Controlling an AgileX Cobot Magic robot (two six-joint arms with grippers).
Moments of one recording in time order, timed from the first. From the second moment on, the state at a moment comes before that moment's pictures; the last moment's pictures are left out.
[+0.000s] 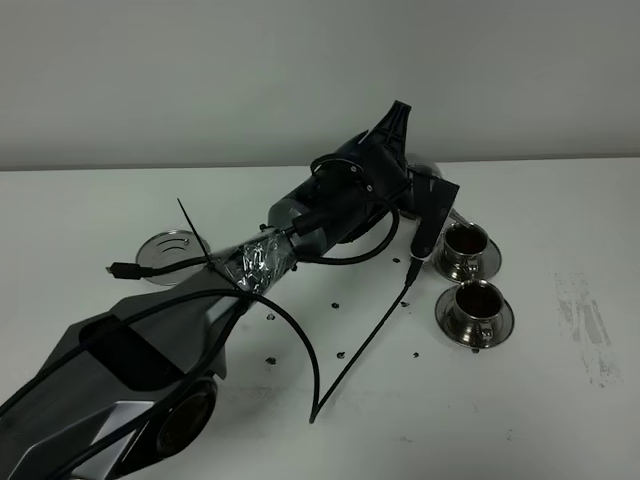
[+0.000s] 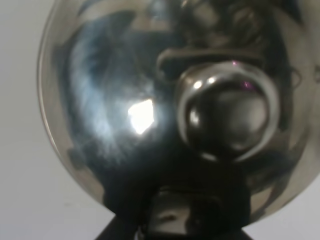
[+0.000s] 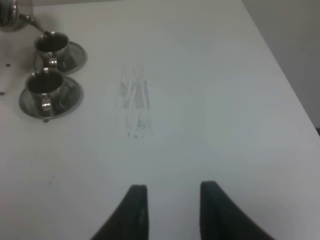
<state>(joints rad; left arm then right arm) -0.68 2.66 -2.53 0.53 0.71 1.10 -0.21 -0.01 -0.52 -0.01 1.11 -0.06</state>
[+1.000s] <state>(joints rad) -0.55 2.36 -2.07 -0.08 0.82 0.39 -0.21 -0.01 -0.52 -0.01 1.11 -0.06</state>
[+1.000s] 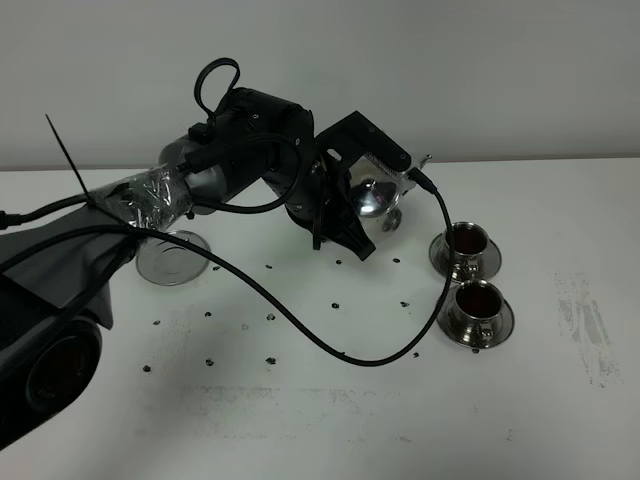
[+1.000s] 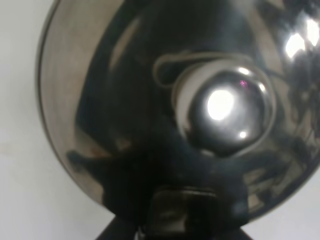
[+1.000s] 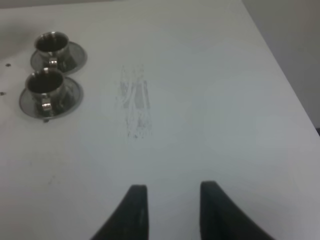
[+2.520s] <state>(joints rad) -0.28 1.89 -1.37 -0.08 0.56 0.29 -0.21 -0.01 -0.52 -0.01 1.11 -0.06</state>
